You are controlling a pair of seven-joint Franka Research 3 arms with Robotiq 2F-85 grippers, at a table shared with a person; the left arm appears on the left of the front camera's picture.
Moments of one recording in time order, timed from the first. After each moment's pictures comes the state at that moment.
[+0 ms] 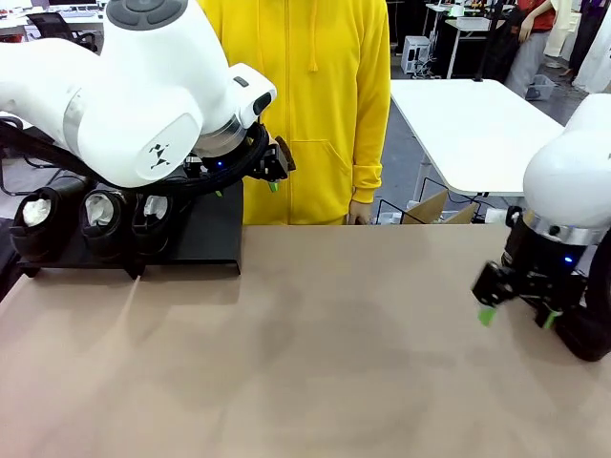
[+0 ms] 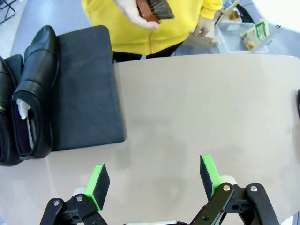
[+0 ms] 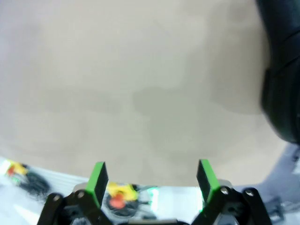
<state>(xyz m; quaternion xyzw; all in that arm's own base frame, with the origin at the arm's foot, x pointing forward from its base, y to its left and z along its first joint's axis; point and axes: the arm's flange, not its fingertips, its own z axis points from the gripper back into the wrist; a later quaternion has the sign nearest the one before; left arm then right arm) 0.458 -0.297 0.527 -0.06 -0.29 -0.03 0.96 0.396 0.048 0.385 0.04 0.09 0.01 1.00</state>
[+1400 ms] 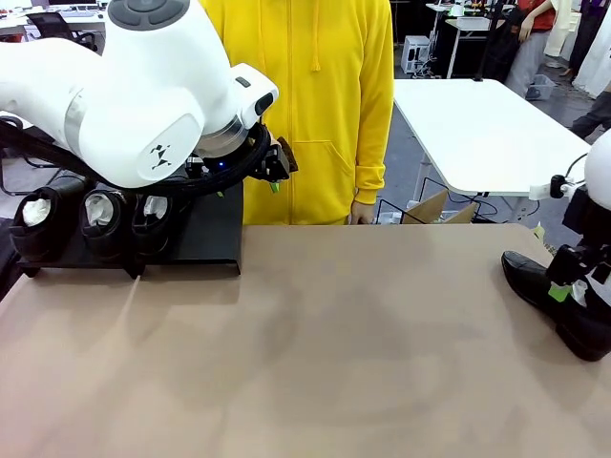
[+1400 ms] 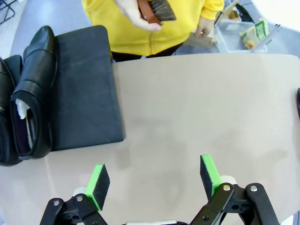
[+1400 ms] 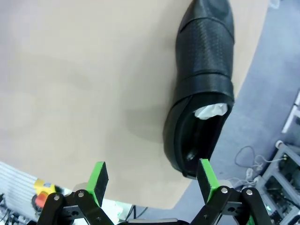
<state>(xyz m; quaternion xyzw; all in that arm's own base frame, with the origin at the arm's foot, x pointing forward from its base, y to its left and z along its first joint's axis) 0.457 -0.299 0.527 -0.06 -0.29 -0.04 0.96 0.420 -0.026 0.421 -0.05 0.00 0.15 0.99</state>
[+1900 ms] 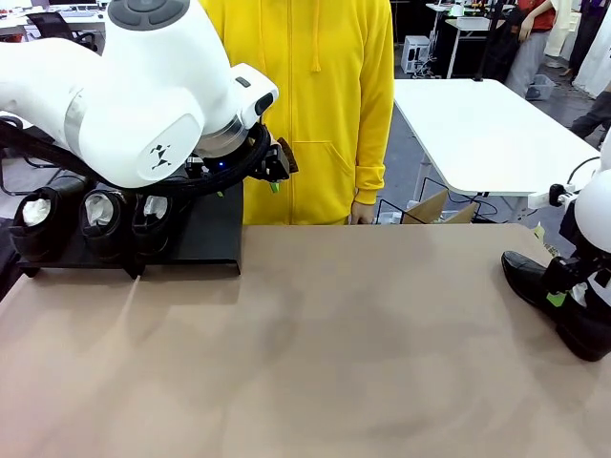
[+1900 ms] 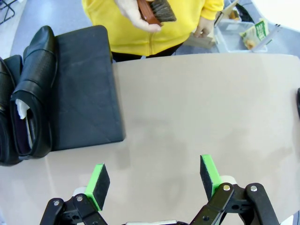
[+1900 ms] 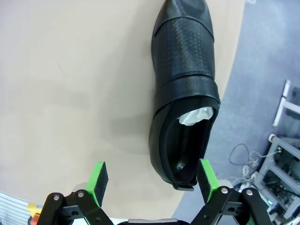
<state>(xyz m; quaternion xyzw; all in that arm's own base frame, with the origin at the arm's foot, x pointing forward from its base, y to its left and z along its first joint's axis) 0.457 -0.299 0.527 -0.06 -0.29 -0.04 0.96 0.416 -0.031 0.401 -0.08 -0.03 0.11 0.99</state>
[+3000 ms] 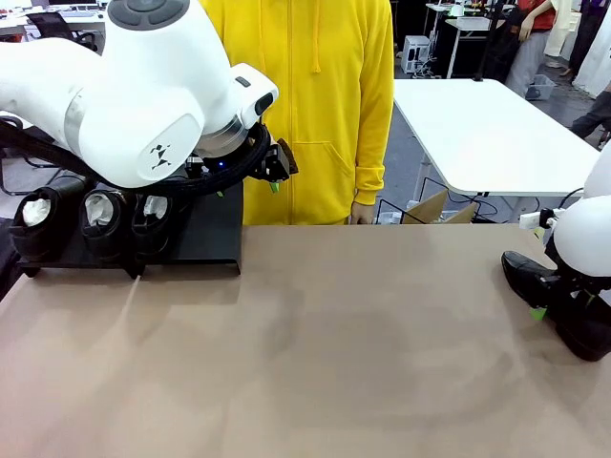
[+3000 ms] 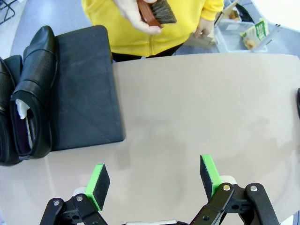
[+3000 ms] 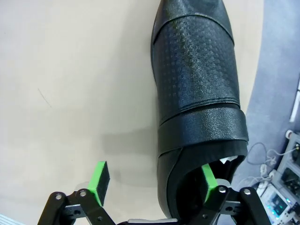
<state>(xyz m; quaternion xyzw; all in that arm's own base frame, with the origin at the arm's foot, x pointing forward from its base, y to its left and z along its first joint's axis) 0.457 -0.298 0.527 -0.06 -0.29 -0.04 0.96 0.437 -0.042 0.340 -0.05 -0.03 0.07 1.00</state>
